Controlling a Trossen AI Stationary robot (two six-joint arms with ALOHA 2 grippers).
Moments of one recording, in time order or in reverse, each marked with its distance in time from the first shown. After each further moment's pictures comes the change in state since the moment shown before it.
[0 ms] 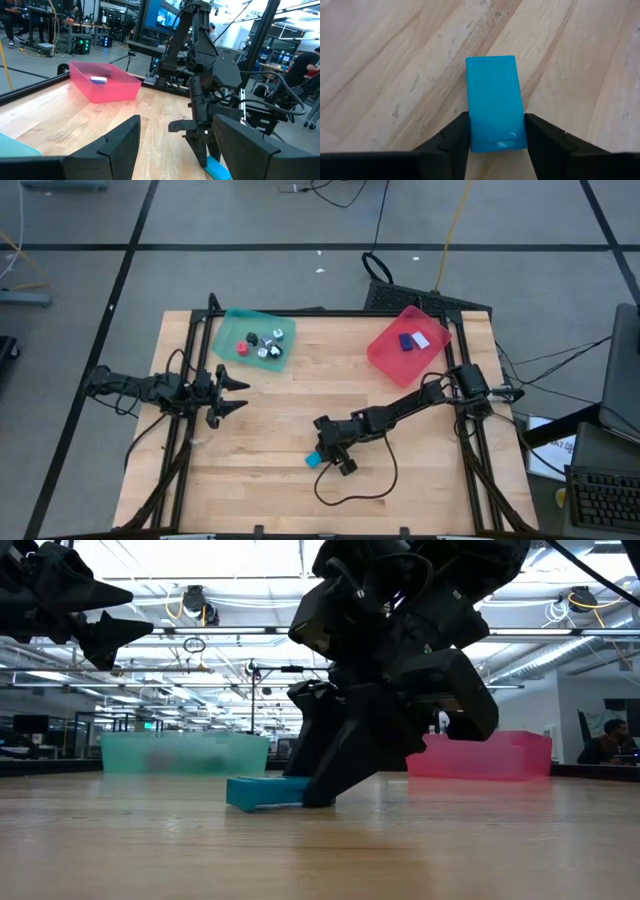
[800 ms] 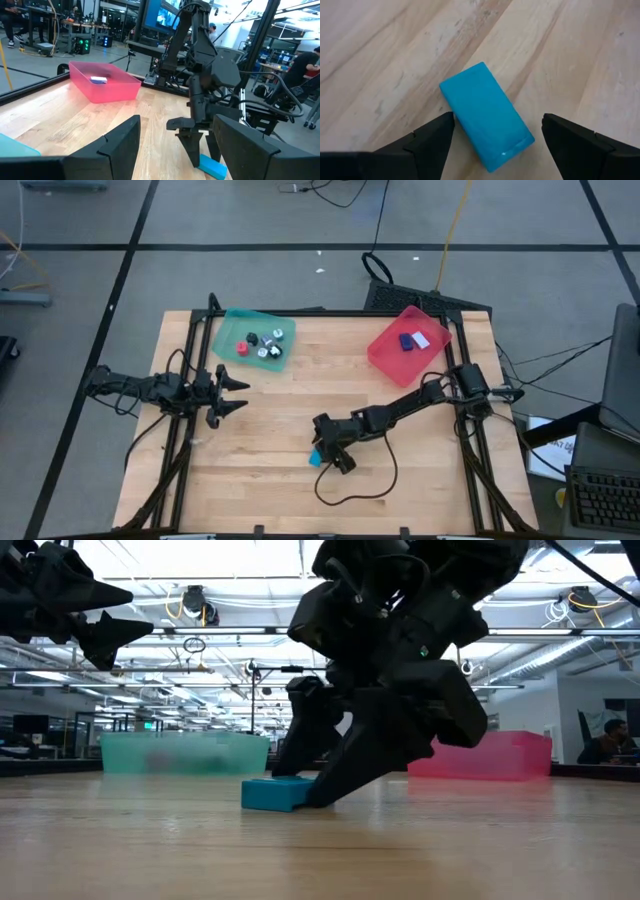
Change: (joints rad) left arm 0.000 0.000 0.000 0.000 0.000 0.000; right arm -0.005 -0.002 0.000 0.019 0.048 -0.051
